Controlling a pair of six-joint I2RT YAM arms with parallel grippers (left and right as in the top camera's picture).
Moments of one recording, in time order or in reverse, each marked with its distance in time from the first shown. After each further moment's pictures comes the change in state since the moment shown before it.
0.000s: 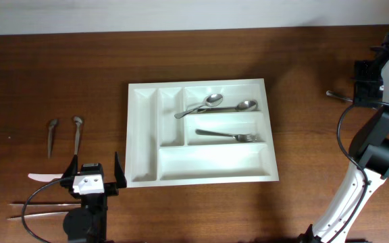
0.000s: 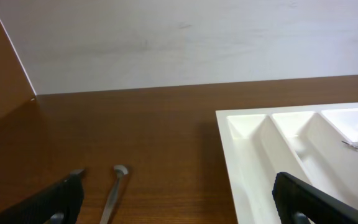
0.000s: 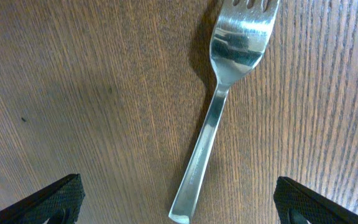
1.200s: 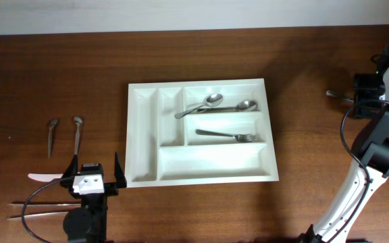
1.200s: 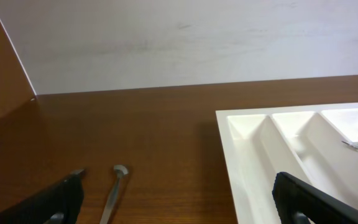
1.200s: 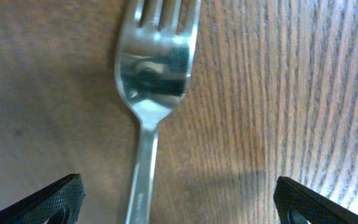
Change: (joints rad) left arm 0.000 0.000 0.000 0.000 0.000 0.000; right arm -0.036 0.066 0.000 -0.072 -0.003 0.009
